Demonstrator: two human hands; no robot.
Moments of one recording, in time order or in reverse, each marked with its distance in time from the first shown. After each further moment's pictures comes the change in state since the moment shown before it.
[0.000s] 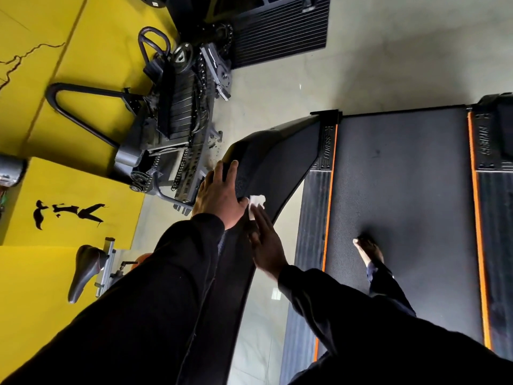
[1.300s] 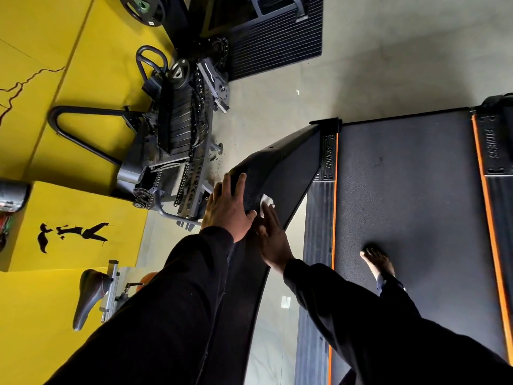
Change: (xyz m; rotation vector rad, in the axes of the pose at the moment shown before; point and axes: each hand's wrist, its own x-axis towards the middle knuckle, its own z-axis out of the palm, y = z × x) left_hand 0.042 0.015 -0.003 0.062 -0.049 0.025; right_hand 0.071 0.003 -0.016 0.079 0.003 0.102
